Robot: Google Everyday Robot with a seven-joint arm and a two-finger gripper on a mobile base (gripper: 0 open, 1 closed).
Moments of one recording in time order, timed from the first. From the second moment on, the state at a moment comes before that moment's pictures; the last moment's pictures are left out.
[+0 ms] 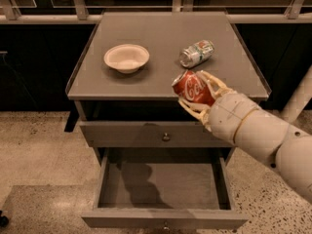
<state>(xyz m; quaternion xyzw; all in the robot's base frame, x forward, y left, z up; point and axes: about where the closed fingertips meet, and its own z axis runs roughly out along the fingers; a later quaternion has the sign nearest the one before) 0.503 -0.100 0.904 -0.44 0.62 -0.04 0.65</state>
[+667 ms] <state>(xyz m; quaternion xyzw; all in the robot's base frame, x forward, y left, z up) 0.562 -0.121 0.905 -0.42 0.62 -0.04 0.66</state>
